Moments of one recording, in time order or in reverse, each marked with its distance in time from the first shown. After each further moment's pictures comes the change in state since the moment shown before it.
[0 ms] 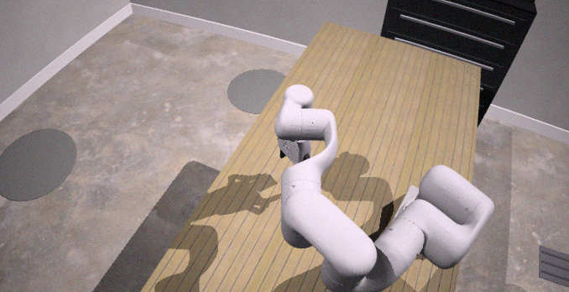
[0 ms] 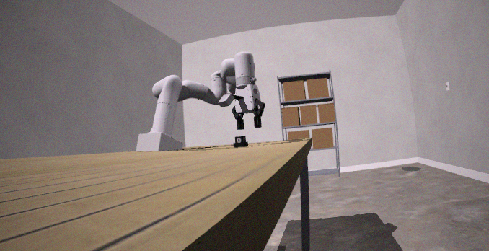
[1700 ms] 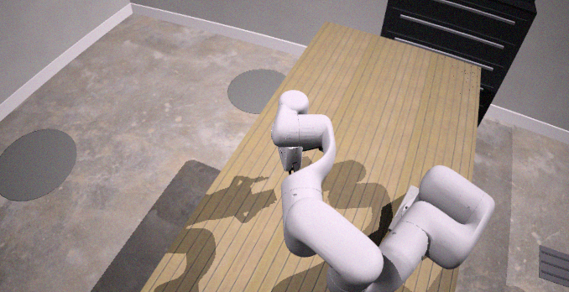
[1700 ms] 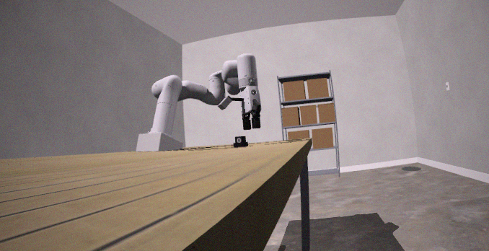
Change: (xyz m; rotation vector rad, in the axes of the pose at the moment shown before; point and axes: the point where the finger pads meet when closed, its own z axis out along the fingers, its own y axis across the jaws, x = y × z) arm -0.022 0.008 0.002 -0.001 -0.003 0.408
